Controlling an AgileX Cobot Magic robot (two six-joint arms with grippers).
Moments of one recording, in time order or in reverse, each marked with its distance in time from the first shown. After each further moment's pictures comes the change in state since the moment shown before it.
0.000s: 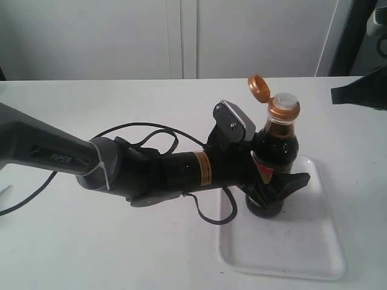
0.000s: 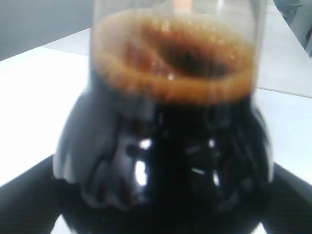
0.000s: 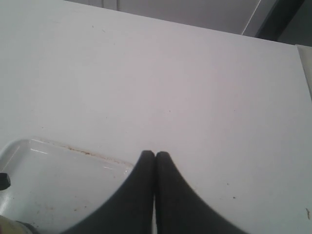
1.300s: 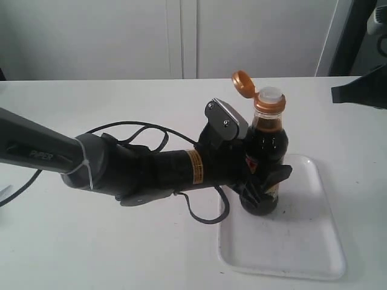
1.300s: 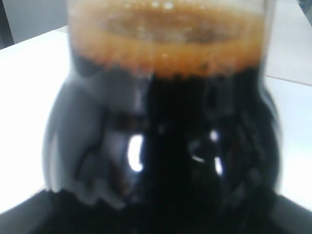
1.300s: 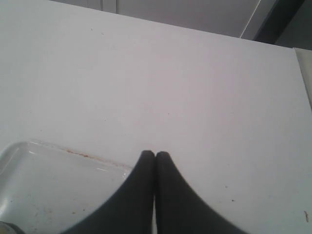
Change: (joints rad) left arm 0.010 -0.063 0.053 -0.017 0.072 -0.006; right arm 0.000 0.000 0.000 -0.002 -0.008 0.000
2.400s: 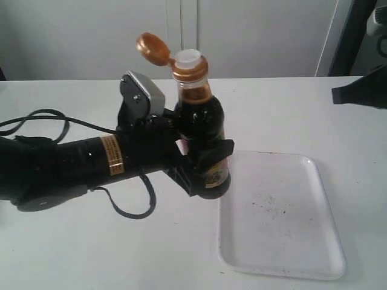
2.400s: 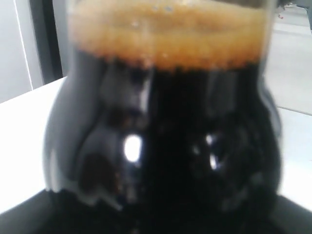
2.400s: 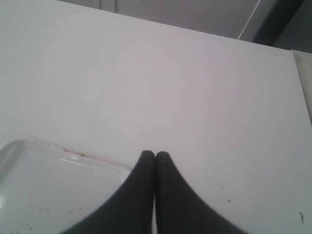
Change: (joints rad) left arm 0.145 -0.345 0.357 0.017 -0.112 0.009; right arm 0.000 0.000 0.000 -0.020 -0.002 0.002
